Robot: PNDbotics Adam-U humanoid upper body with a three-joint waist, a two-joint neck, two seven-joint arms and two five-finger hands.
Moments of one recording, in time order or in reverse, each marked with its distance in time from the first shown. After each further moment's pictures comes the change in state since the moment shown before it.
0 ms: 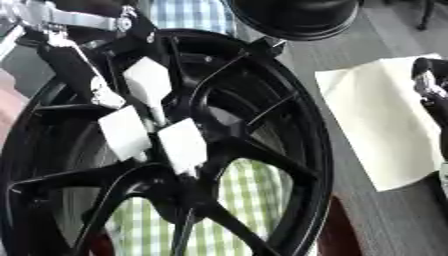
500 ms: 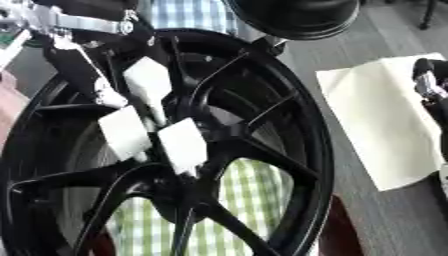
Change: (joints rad) left arm -0.001 -0.016 0.001 0.021 -0.001 -0.006 0.005; right arm 0.000 0.007 0.000 0.000 -0.001 0.000 0.000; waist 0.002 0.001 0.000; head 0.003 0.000
